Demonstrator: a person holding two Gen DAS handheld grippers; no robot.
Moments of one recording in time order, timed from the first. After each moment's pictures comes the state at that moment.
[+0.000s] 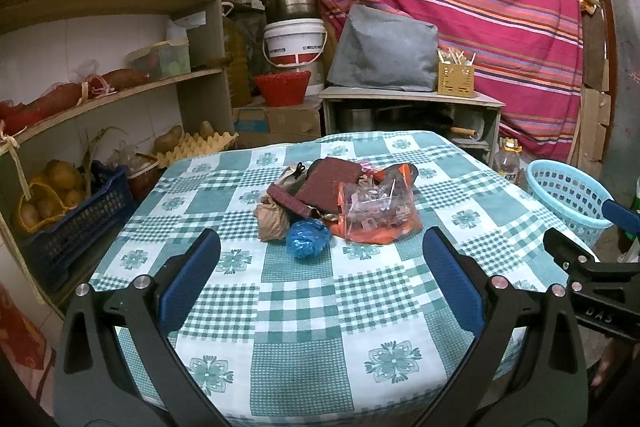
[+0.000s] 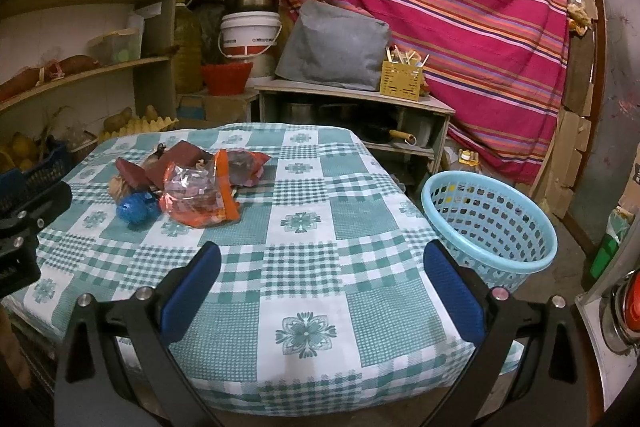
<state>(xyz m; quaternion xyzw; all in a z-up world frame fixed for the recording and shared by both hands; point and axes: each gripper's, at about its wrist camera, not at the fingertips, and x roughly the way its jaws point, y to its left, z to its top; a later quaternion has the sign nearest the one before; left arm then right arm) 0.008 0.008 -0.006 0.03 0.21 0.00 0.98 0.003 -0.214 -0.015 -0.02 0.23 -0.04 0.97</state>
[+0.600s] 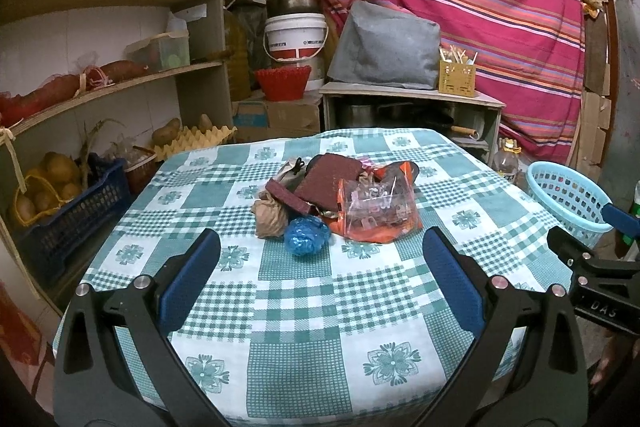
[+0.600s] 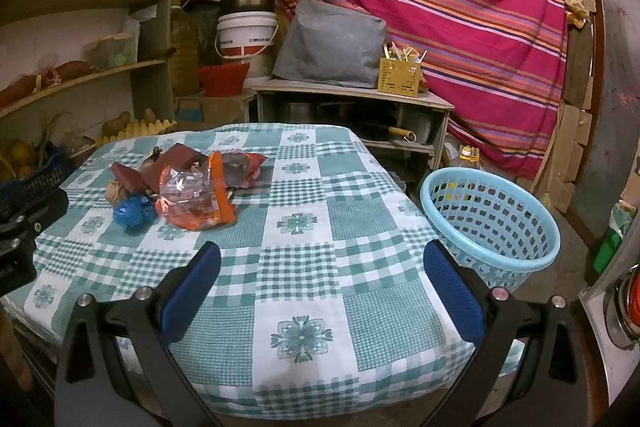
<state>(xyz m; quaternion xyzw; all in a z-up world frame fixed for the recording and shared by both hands) 0.011 0.008 -0.009 0.03 0.22 0.00 0.98 0.008 -0.220 -0.016 -0.01 0.23 -0.05 0.97</state>
